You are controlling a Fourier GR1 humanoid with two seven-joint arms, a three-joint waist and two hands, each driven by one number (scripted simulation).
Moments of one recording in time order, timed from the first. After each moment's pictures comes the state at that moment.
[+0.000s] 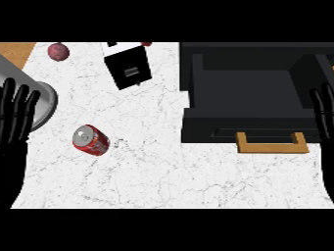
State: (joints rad) left arm 0.01 0.11 0.00 -2.10 0.01 -0.01 -0.01; right arm 0.00 -0.09 0.00 -2.10 0.01 -0.01 -0.02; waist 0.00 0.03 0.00
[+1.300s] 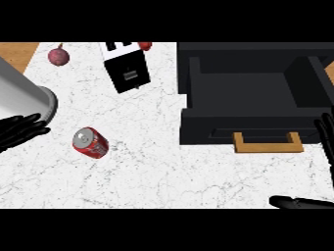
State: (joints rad) left arm -0.10 0.69 0.07 -1.61 0.78 -1.01 0.03; right arm 0.18 -0.11 -0.08 -2.08 -0.04 0.03 0.13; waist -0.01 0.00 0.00
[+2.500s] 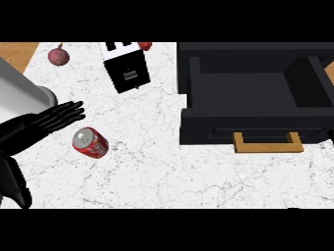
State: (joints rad) left arm -0.25 0.40 0.14 -1.34 0.34 -1.06 -0.04; right arm 0.25 -0.10 -0.18 -2.07 -0.08 0.13 0.06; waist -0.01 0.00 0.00
